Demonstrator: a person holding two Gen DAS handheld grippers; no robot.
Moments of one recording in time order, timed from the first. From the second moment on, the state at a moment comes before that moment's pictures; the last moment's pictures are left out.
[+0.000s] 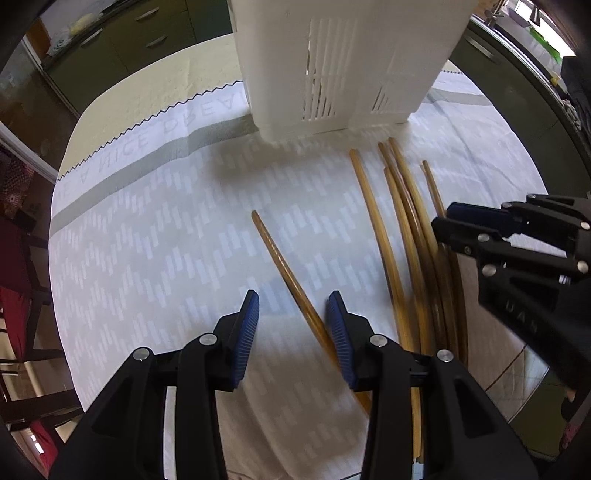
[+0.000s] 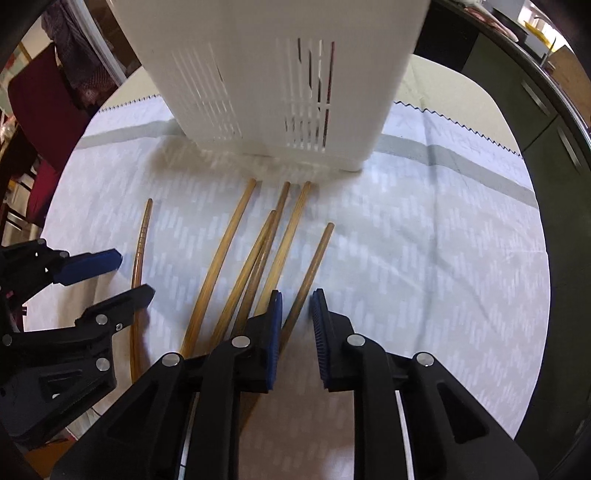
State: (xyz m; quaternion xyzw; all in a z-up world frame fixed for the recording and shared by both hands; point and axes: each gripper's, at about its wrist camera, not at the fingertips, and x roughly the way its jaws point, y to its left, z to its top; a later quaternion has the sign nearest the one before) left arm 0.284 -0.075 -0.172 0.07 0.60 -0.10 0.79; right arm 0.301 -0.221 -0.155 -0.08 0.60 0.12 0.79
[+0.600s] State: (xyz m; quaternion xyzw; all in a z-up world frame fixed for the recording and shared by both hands) left arm 0.297 -0.085 -0.165 0.05 0.59 -0.11 0.80; right arm 0.268 -0.281 -0.111 0.00 0.56 0.17 0.81
